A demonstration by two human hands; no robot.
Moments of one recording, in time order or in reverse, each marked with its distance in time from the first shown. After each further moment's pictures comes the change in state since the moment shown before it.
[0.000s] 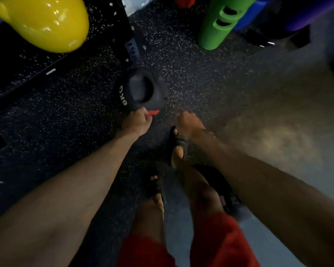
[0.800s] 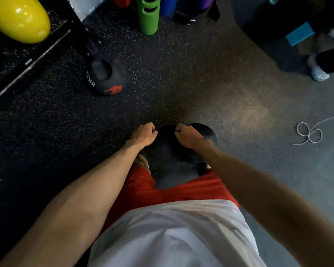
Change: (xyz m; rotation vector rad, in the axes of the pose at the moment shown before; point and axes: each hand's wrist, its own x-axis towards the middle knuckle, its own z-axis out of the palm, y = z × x) left_hand -0.366 0.064 0.113 0.217 -0.276 0.205; right_hand -0.402 0.137 0.051 0.105 -0.017 0.144
